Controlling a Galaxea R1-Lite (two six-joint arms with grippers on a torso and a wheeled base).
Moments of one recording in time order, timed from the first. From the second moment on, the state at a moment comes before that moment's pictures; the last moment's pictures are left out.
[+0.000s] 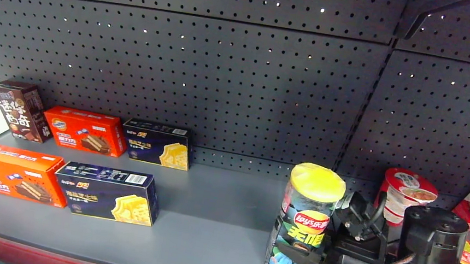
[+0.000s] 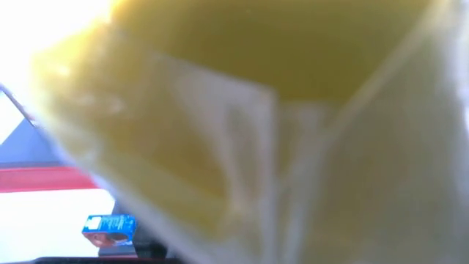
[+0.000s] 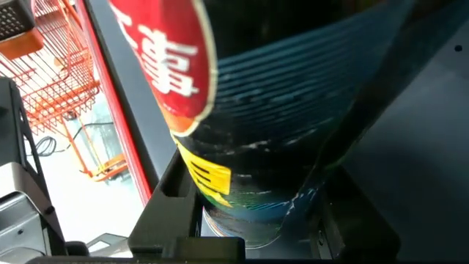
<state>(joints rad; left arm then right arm) -0.06 0.25 -0.53 0.34 -0.05 -0.02 0.59 1.72 -0.41 -1.03 0.40 -0.11</state>
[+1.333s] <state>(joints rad) -0.07 0.32 -0.70 0.36 -0.25 -0.01 0.68 1.08 -0.43 -0.31 0.13 -0.11</state>
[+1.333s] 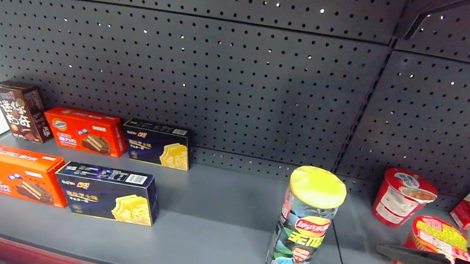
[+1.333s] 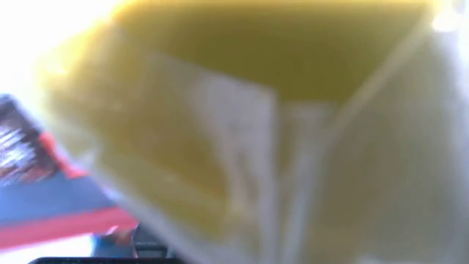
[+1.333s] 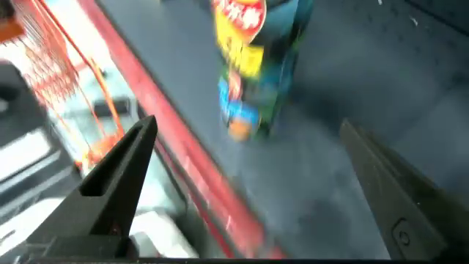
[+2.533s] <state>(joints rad) -0.33 1.26 -0.95 0.03 -0.56 0.12 0.76 0.55 -0.45 0.02 -0.08 0.10</state>
